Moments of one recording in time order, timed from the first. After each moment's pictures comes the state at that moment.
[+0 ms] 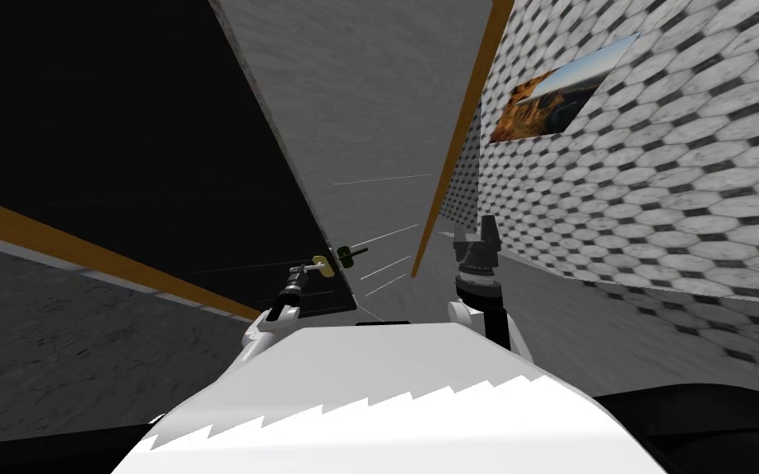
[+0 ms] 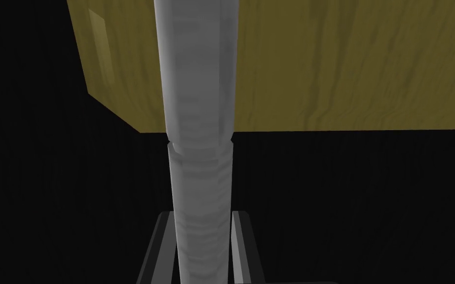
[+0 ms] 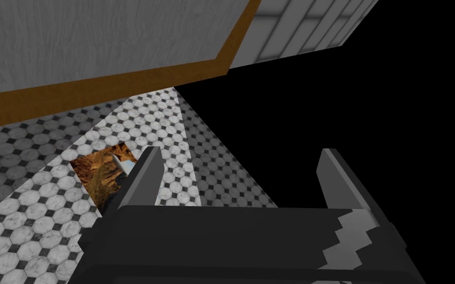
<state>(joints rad) 0.11 0.48 0.10 -1.16 0.18 -0.42 0.30</state>
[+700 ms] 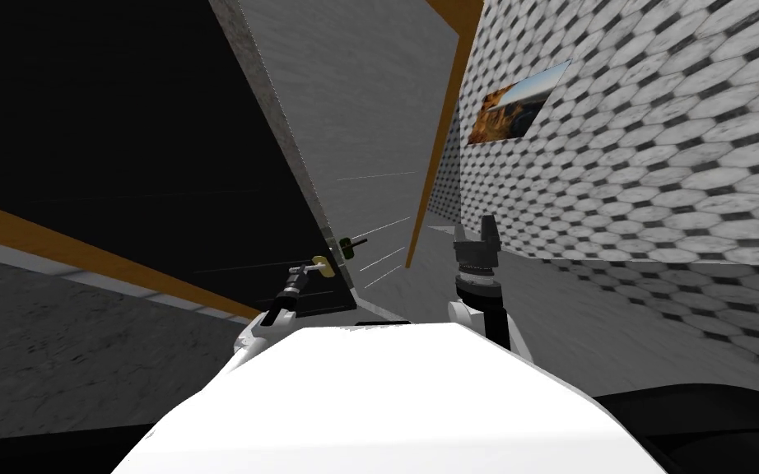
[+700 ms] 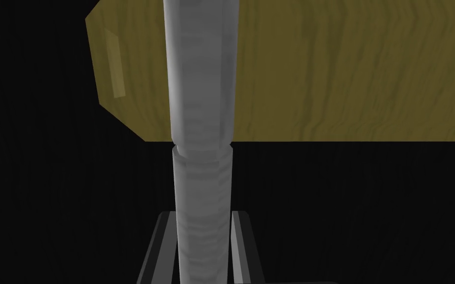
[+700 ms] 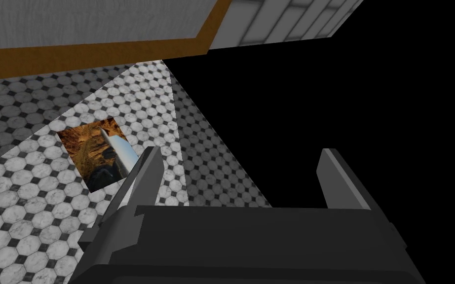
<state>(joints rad) 0.16 0.54 0.04 -1.20 0.19 -0.47 0.37</state>
